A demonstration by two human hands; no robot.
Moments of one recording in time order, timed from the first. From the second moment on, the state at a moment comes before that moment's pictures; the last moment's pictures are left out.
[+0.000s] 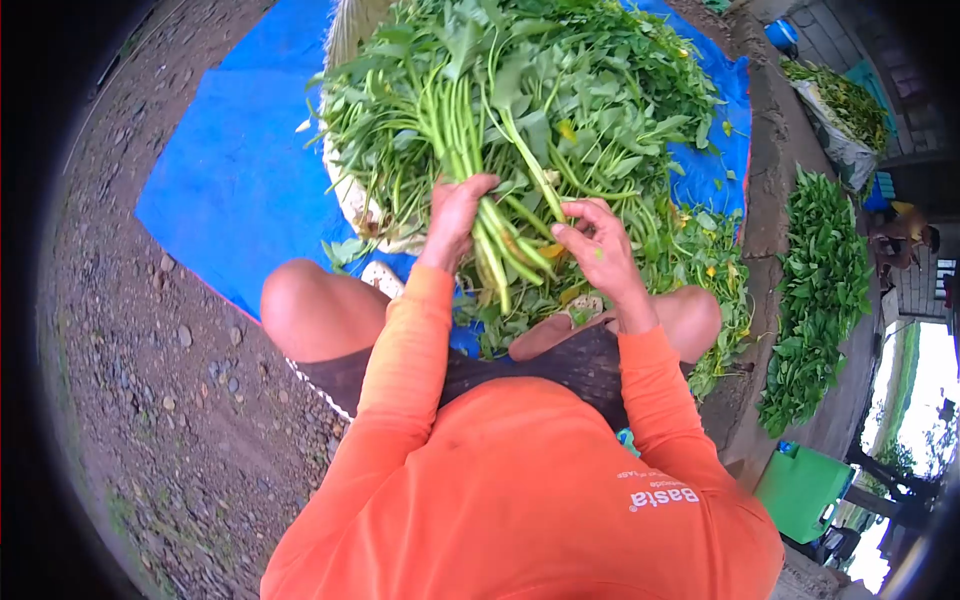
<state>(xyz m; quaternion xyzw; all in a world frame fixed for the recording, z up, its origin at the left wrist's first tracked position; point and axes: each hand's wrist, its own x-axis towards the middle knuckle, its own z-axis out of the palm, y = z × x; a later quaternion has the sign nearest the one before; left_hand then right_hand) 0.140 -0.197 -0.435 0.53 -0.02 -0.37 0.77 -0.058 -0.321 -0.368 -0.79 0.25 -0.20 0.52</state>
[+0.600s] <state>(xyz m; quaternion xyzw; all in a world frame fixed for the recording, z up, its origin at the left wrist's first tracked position) 0.118 -0.201 -0.456 0.50 -0.02 -0.35 0.79 0.000 -0.297 -0.395 -0.82 0.34 -0.13 0.44</state>
